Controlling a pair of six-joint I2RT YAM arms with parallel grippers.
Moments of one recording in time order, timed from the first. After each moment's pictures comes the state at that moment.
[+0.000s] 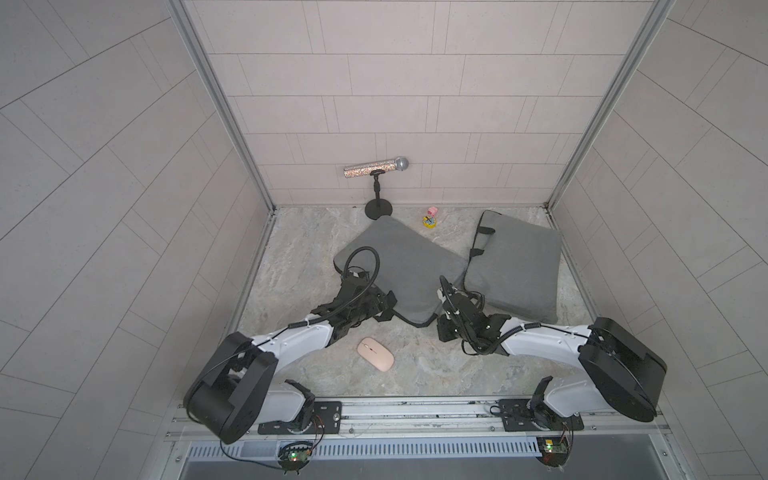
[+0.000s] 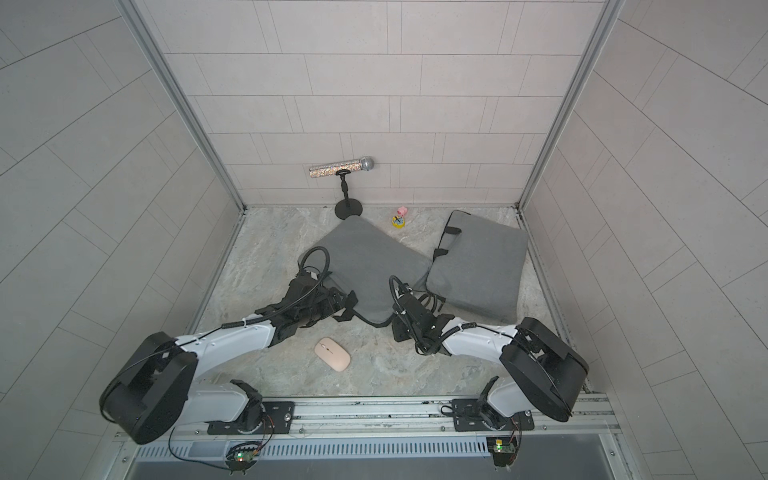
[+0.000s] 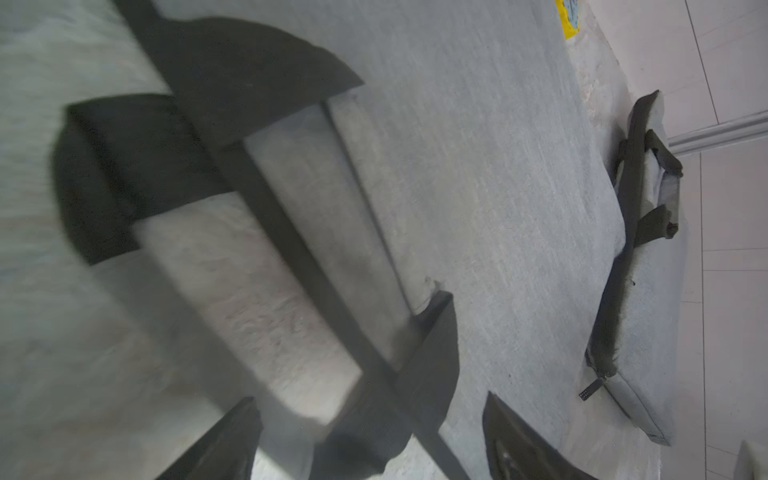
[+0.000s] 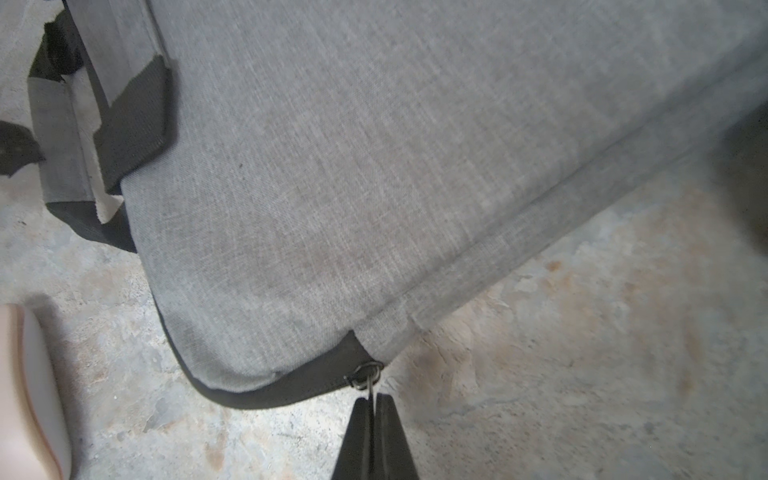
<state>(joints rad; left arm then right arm) -0.52 1.38 0.55 0.04 0.03 -0.91 0.78 1.42 0.57 -0.05 0.12 0.52</state>
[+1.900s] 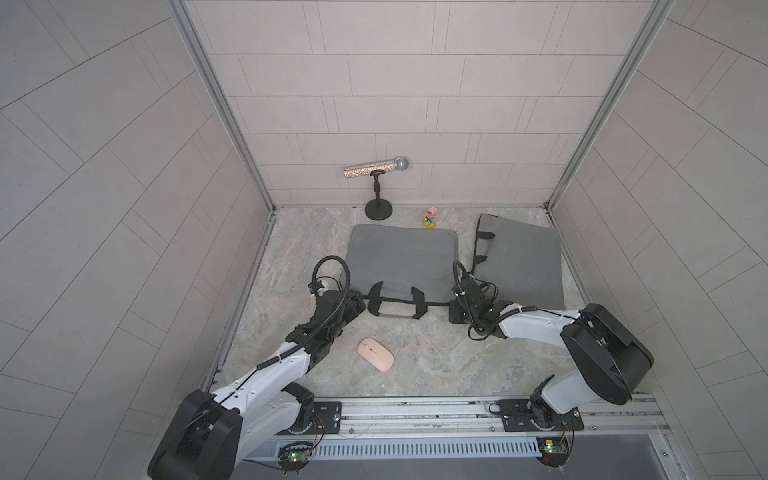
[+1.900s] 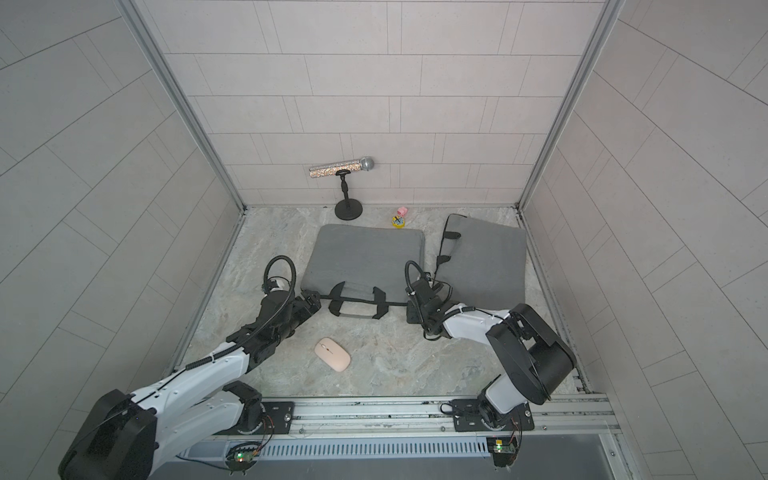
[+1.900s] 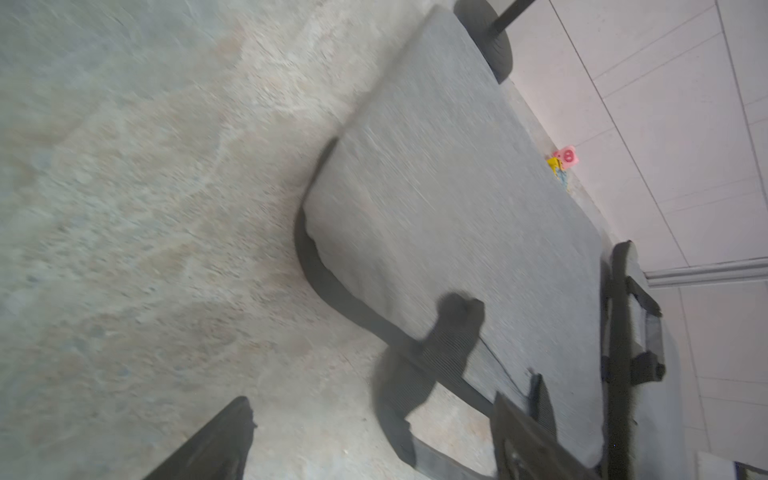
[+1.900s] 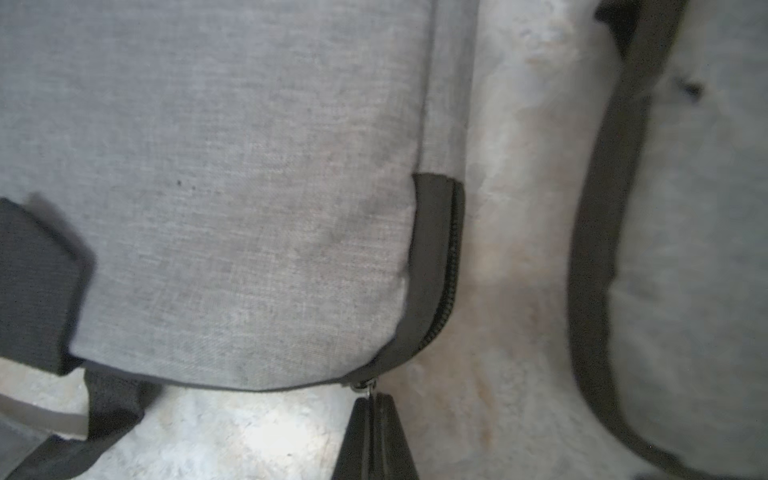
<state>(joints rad) -0.41 1.02 0.34 0.00 -0.19 -0.95 0.56 1.52 0.63 -0.08 0.18 0.59</state>
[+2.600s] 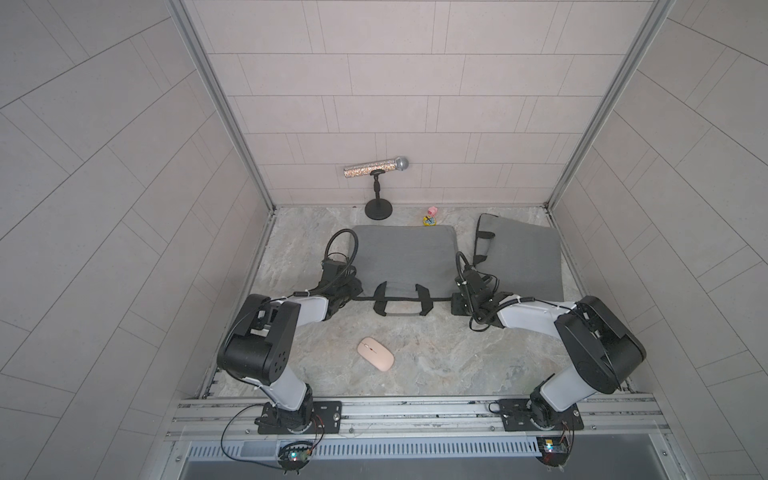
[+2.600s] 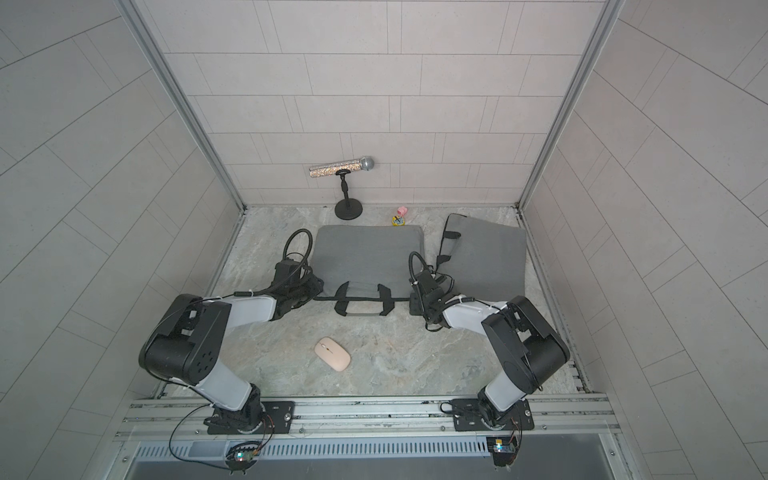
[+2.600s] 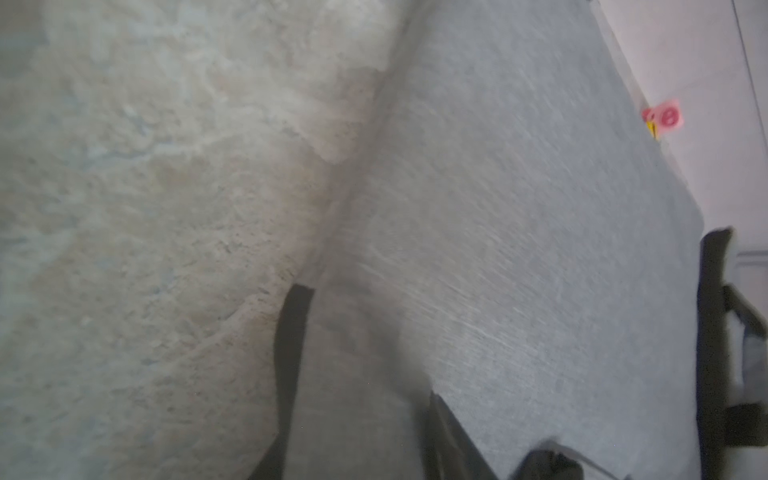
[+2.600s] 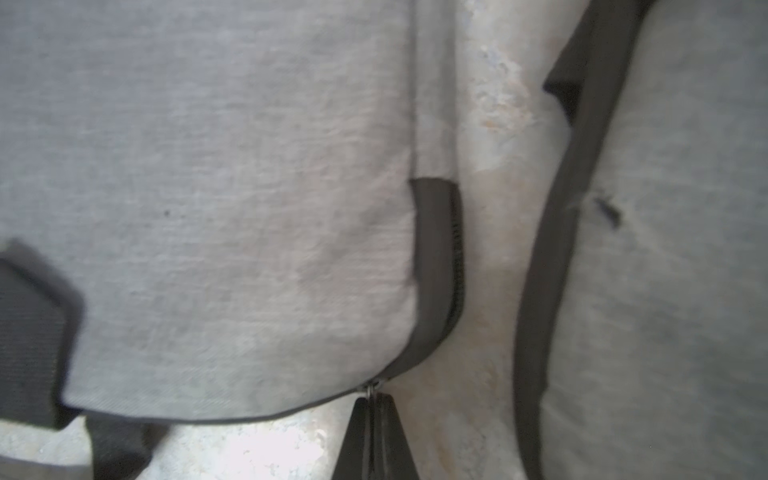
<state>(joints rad) -0.24 1.63 0.62 0.21 0.10 -0.79 0.54 1.58 0.68 -0.09 0.16 0.55</state>
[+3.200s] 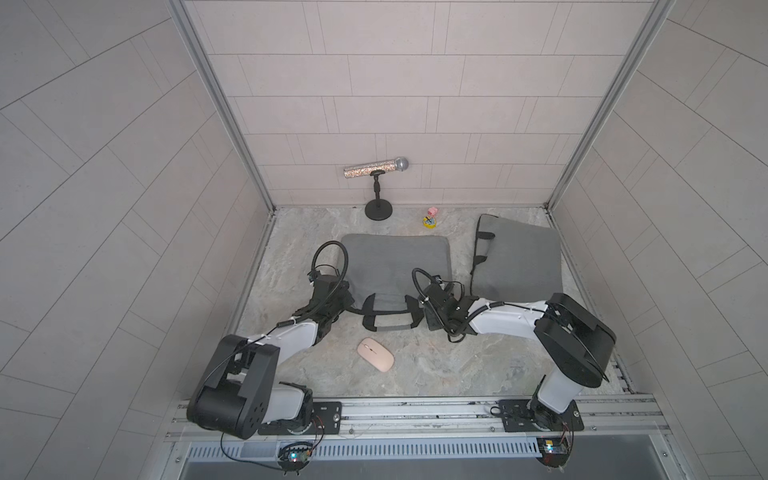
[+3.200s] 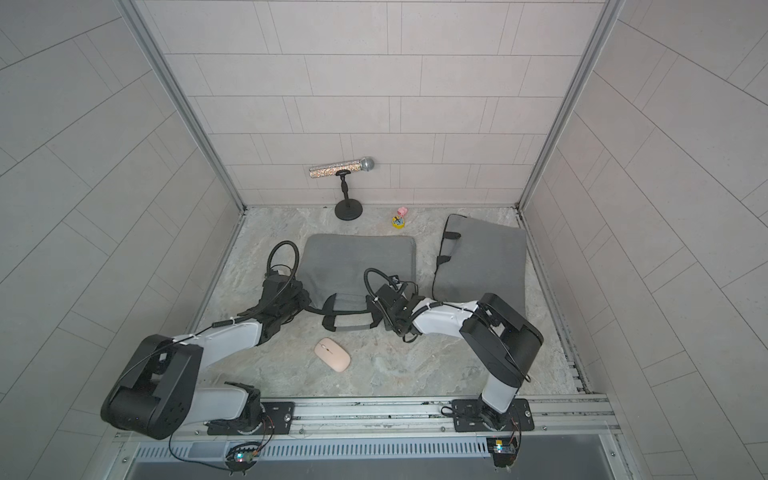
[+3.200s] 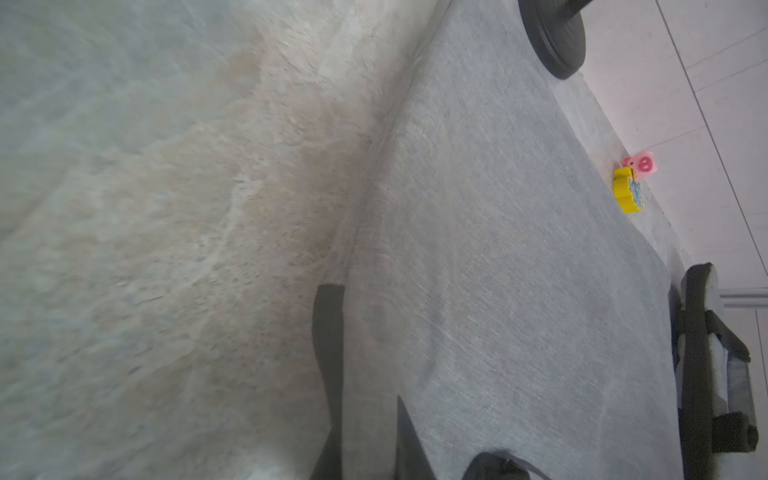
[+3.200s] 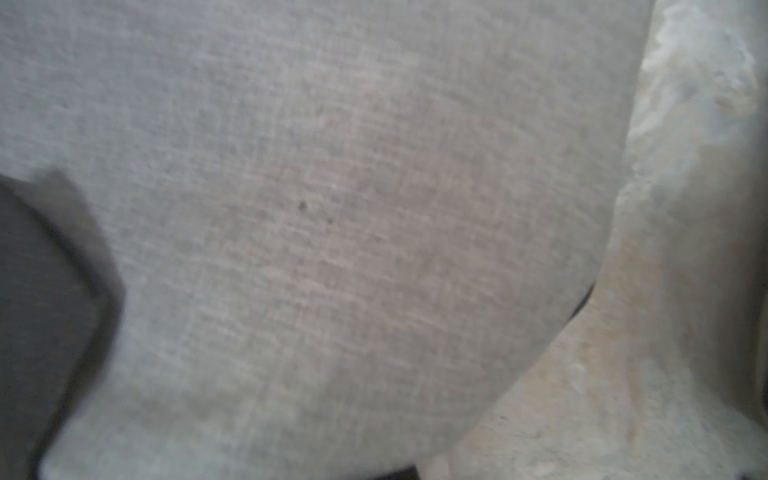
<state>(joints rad) -0.27 1.29 0.43 0.11 -0.06 -0.86 0.83 1.71 0.89 -0.30 0.32 0.59</state>
